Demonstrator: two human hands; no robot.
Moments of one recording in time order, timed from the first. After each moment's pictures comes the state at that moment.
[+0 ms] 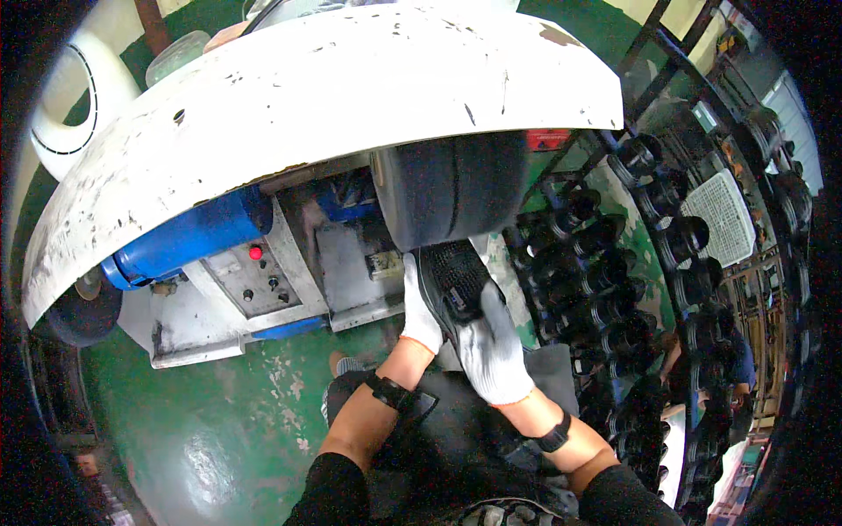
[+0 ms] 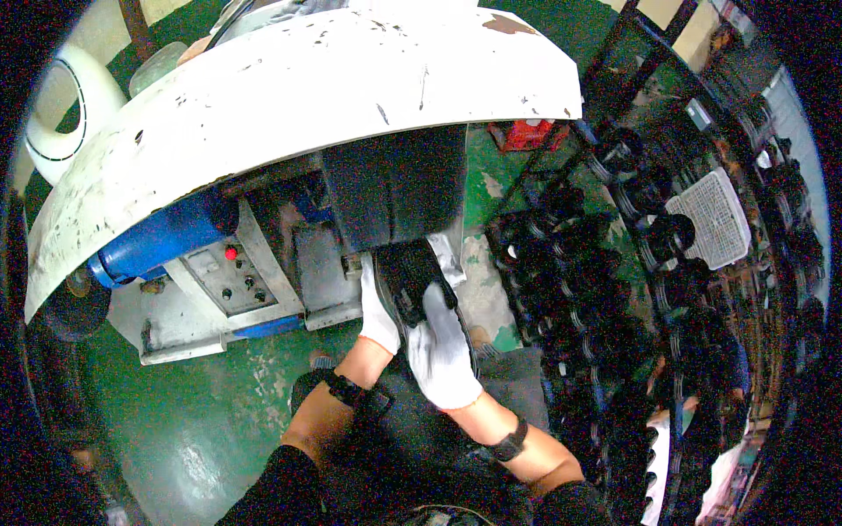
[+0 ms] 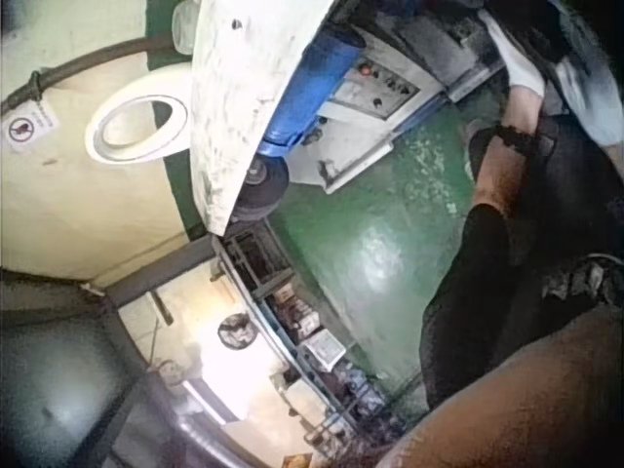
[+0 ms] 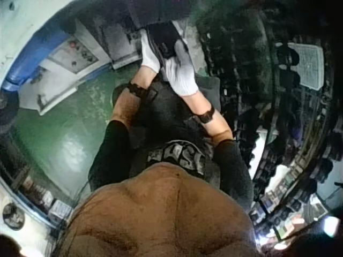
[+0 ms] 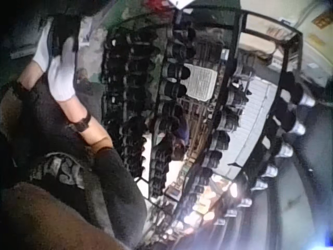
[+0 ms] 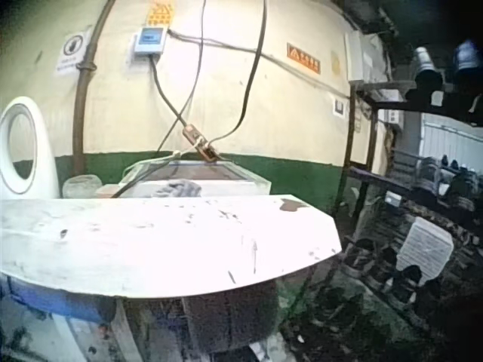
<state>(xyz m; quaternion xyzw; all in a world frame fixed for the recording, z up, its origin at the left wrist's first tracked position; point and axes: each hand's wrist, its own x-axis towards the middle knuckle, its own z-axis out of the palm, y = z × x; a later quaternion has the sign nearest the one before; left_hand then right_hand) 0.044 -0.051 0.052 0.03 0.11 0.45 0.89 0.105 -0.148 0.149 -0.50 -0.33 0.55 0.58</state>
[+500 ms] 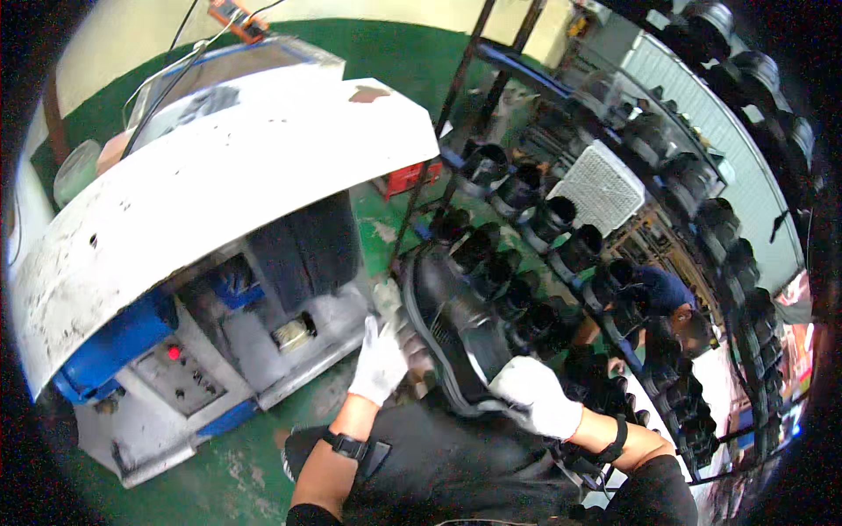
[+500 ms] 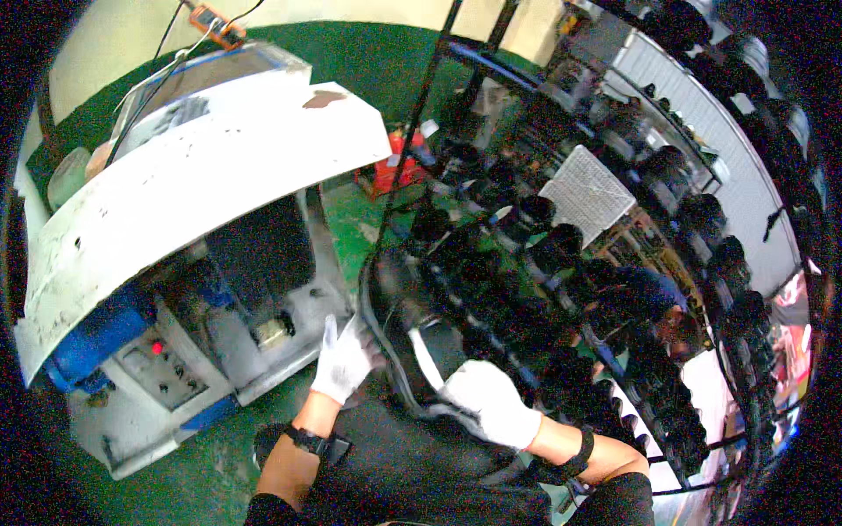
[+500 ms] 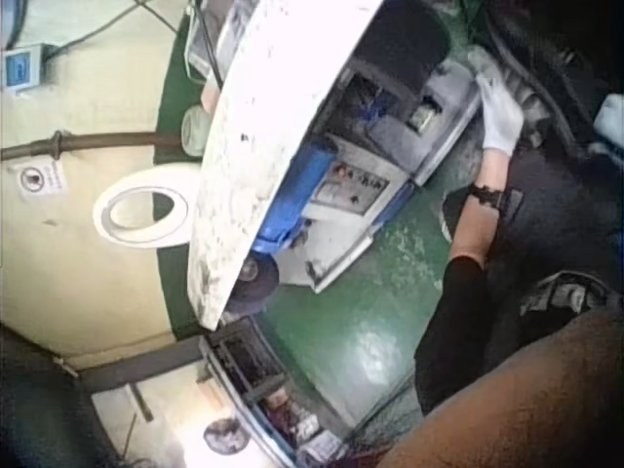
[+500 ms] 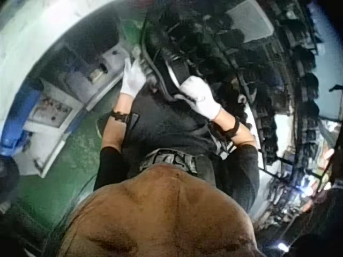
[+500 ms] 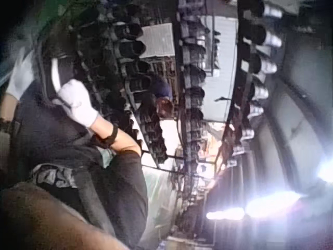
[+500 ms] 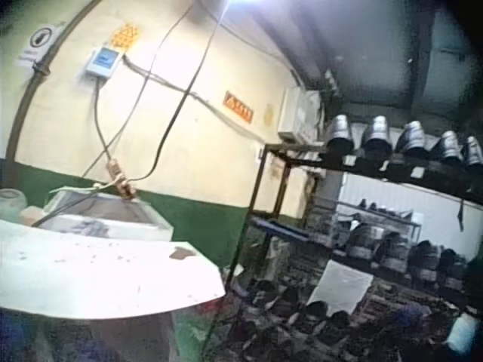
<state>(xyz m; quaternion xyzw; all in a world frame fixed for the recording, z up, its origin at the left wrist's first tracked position) 0.091 -0.102 0.078 0.14 0.06 0.20 0.97 0.212 -0.304 0.255 -0.64 -0.76 -0.02 0.13</state>
